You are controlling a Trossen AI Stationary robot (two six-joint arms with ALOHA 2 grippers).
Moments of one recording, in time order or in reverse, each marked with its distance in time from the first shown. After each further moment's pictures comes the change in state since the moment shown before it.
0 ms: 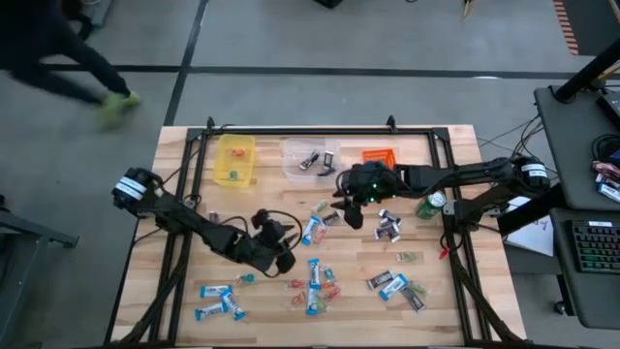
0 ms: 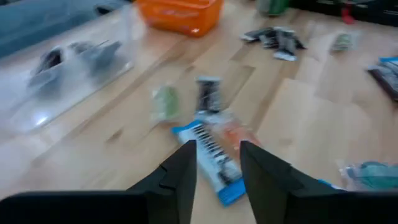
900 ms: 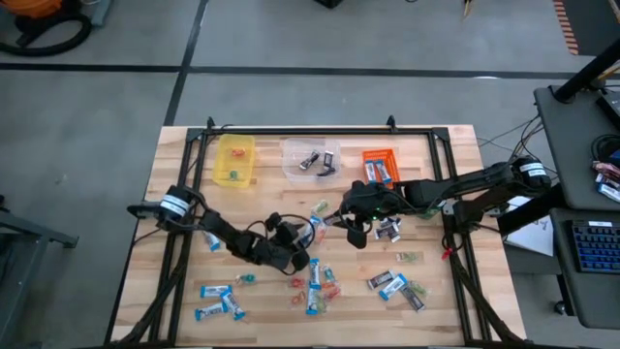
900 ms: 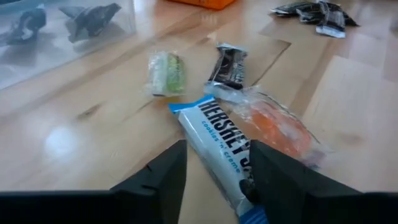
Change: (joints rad) left arm 0.079 0.357 0.037 0.327 -0.016 -0.010; right arm 0.147 0.006 -0.020 0.005 0.088 0.064
